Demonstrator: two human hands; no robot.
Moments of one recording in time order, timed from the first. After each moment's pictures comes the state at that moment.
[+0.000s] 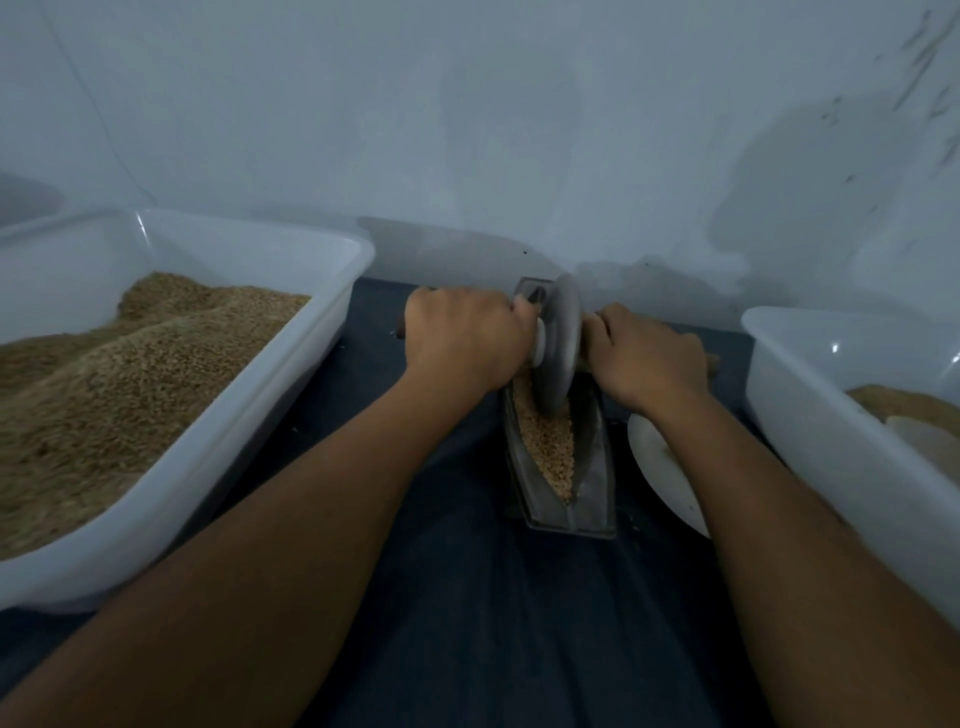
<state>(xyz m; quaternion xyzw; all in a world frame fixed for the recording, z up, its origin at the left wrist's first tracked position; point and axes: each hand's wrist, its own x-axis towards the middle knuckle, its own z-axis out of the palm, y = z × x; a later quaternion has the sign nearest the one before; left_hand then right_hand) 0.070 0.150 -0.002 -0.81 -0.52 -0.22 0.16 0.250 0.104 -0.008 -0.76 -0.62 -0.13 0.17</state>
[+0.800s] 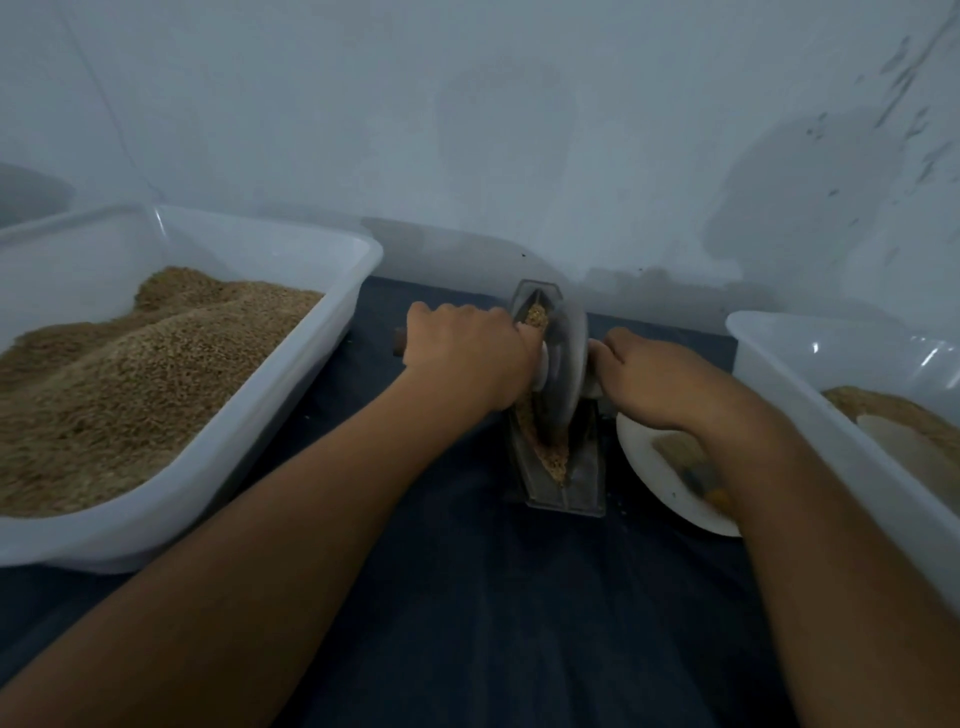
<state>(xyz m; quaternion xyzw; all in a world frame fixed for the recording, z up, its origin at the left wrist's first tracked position) 0.054 0.103 0.017 -0.85 -0.49 -0.14 0.11 0.247 0.060 0.018 -0.75 -0.66 0.02 0.08</state>
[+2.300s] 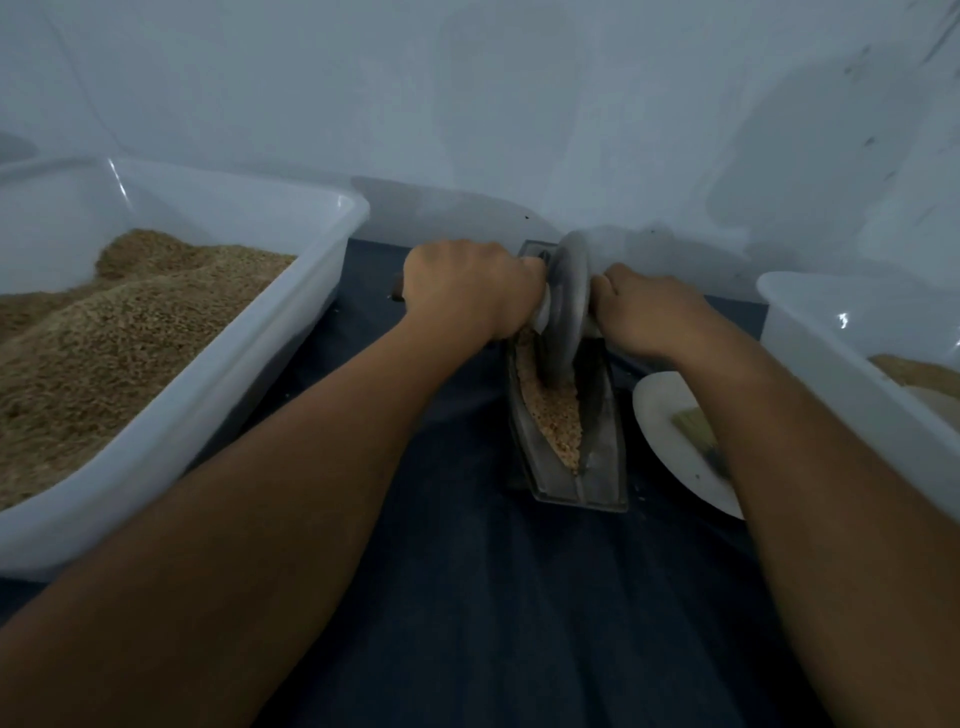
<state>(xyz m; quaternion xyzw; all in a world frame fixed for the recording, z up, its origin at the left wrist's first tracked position) 0.074 0.157 0.007 -0.81 -0.54 -0.22 0.05 0.250 0.109 0.015 -0.76 -0.65 -0.02 0.08</state>
